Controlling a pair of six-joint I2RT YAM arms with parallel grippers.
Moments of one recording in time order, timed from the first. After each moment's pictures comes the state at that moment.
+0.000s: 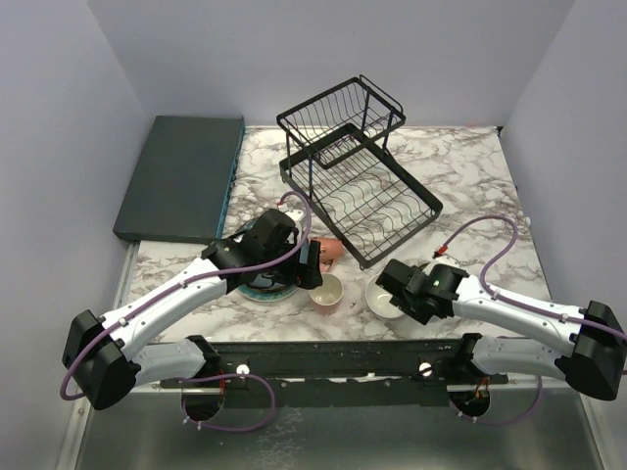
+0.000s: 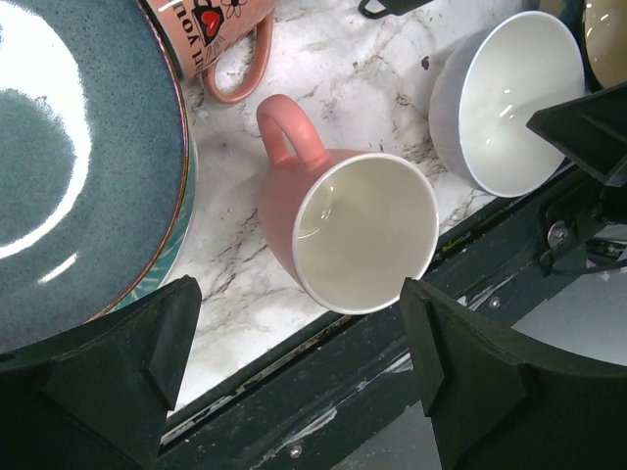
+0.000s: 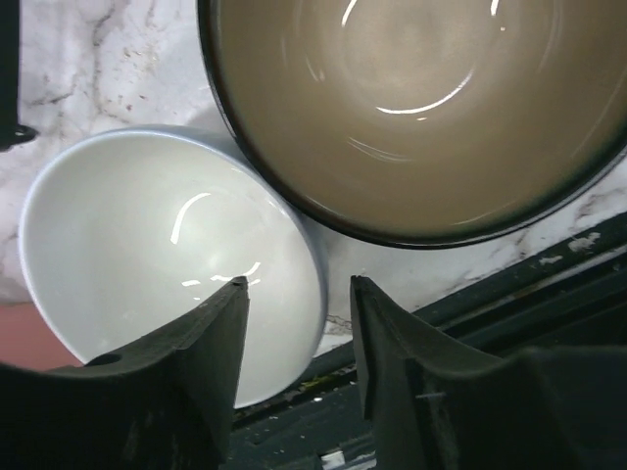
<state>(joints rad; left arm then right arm) -0.79 1.15 0.92 -0.61 0.14 -0.51 0.97 1.11 0.71 -1.04 0.48 1.56</state>
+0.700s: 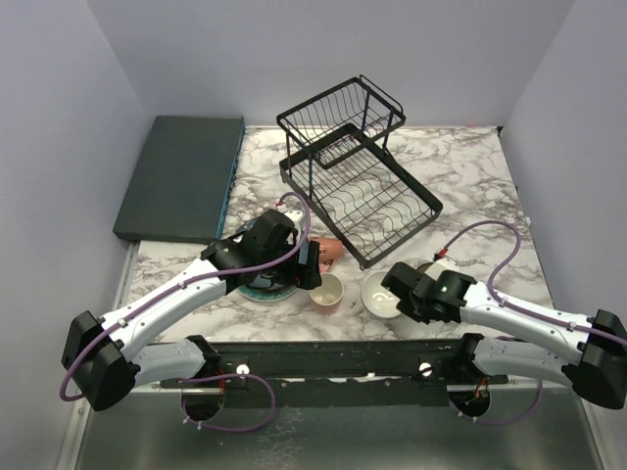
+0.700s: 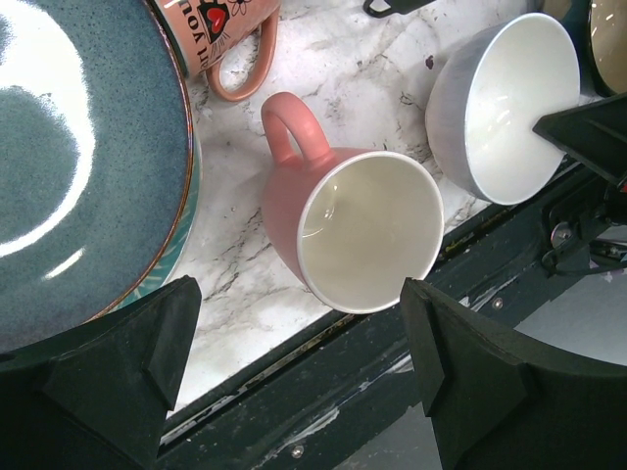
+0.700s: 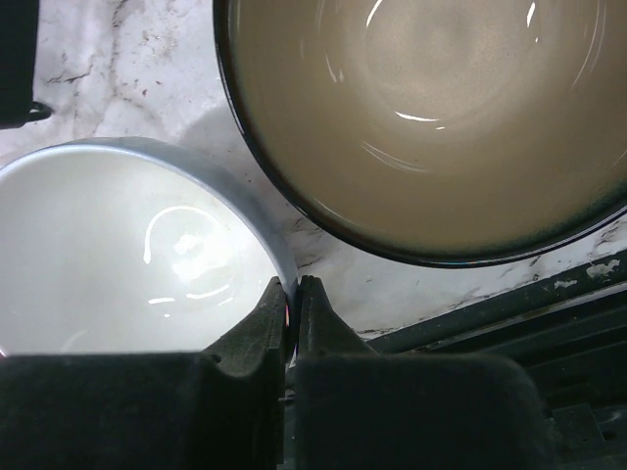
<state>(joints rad) -0.78 1.14 0.90 -0.61 0.14 -0.51 0.95 1.03 0.64 -0.94 0.46 1.49</state>
